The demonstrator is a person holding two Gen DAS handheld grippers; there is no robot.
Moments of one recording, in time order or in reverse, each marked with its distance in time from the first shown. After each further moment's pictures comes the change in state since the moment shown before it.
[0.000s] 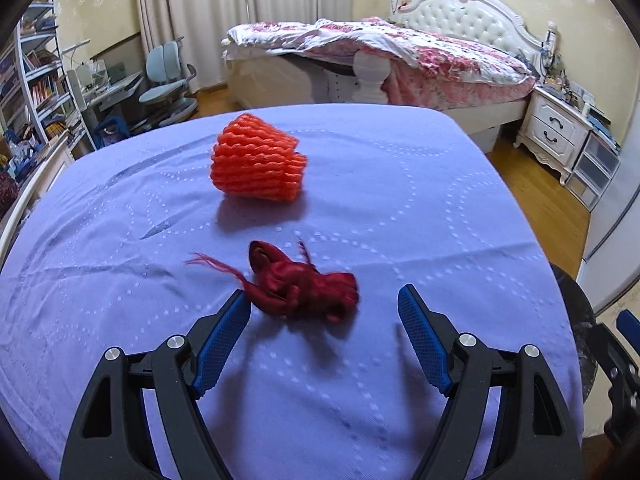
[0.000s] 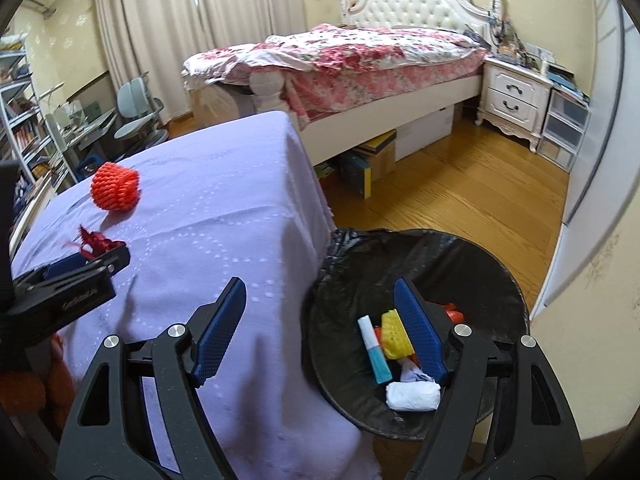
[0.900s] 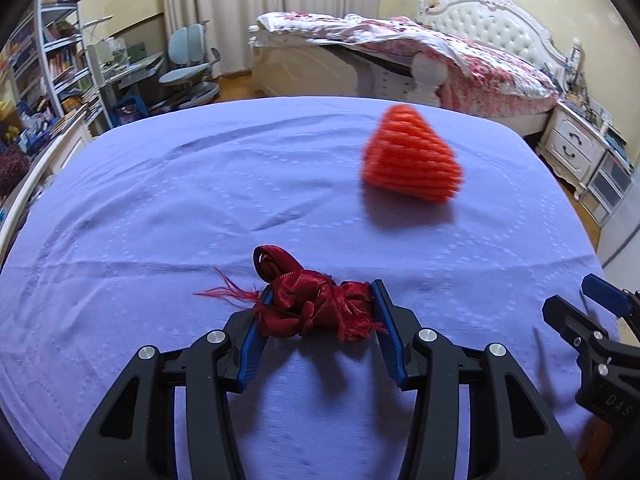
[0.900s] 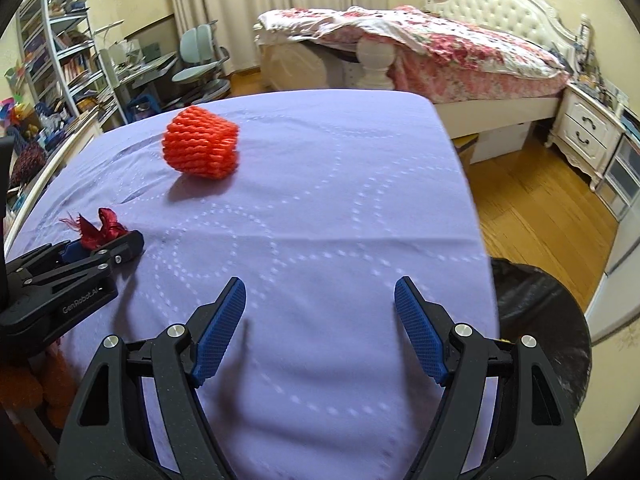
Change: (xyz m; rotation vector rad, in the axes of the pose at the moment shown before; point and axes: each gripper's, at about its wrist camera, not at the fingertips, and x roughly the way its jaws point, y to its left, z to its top) left arm 0.003 0.108 -0.003 -0.067 0.013 0.029; right arm 0.051 0.118 0.019 -0.208 0.117 0.149
